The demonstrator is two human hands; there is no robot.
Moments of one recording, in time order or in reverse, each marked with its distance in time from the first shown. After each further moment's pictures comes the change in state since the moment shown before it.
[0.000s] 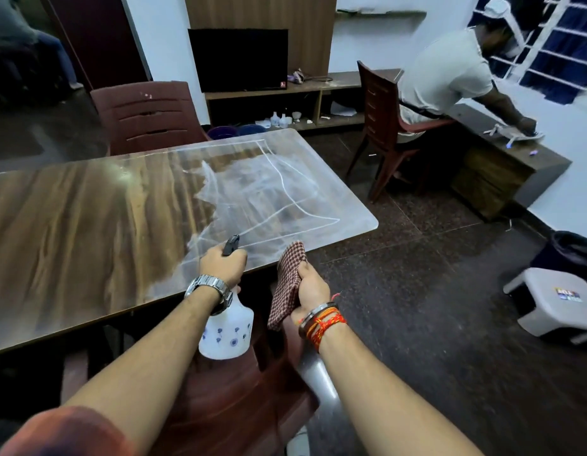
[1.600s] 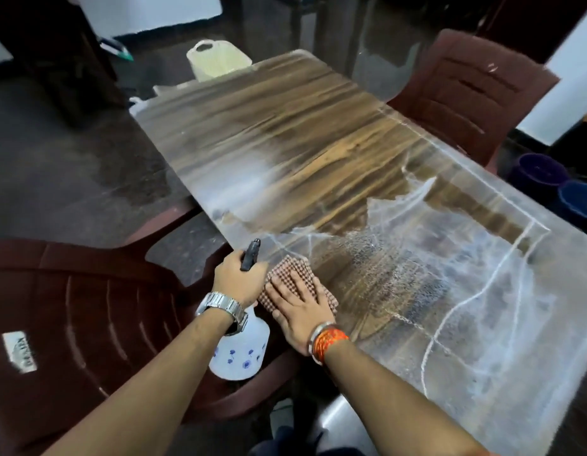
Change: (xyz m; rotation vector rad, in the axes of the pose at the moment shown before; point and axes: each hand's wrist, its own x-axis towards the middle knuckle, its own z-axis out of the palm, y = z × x) left_hand 0.088 -0.004 0.066 -0.245 0.897 -0.755; right_hand 0.260 0.034 0.100 -1.898 -1.921 -1.223
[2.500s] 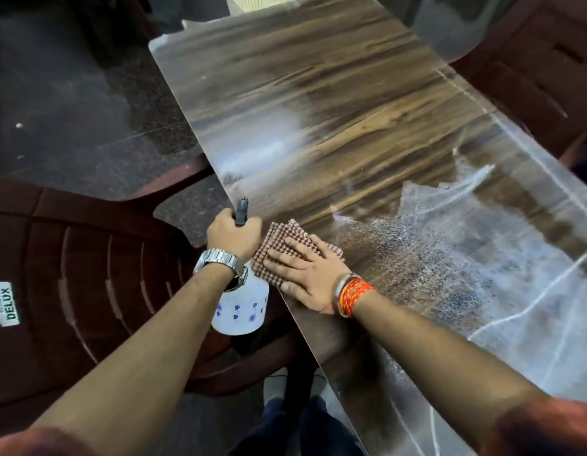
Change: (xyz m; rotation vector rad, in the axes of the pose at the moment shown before) left_hand 0.053 0.000 0.015 -0.012 0.180 -0.190; right_hand 0.053 0.060 -0.029 -0.164 -0.114 -0.500
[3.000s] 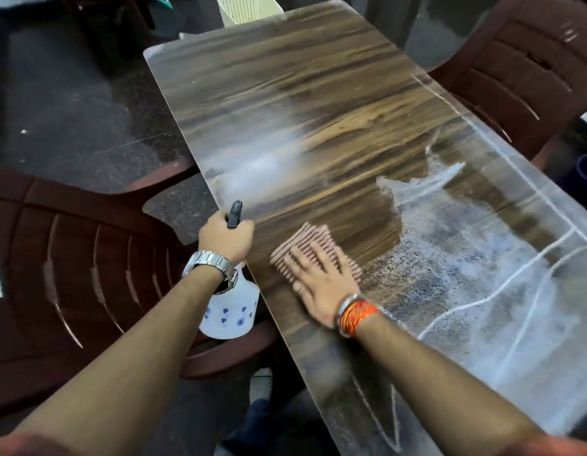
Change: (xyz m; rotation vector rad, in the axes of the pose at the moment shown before) left_hand -0.055 0.005 0.018 0.028 0.008 0.056; right_hand -0.081 -0.003 0.021 0.027 0.165 0.330
